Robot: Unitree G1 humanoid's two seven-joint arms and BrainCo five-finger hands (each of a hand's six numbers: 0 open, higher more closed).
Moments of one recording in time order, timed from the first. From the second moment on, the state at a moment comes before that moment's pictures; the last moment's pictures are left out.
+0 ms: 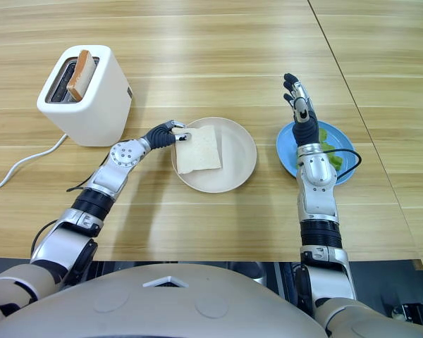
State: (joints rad) left arm -0.41 0.26 -0.31 0.47 0.20 -0.06 -0.37; right arm -0.14 -0.26 -0.16 0.23 0.07 -0.40 0.17
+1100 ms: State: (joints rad) left arm -0.38 0.21 -0.10 0.53 0.19 -0.18 -0.11; right arm -0.23 -0.51 0.05 0.20 -0.66 -0.35 -0.13
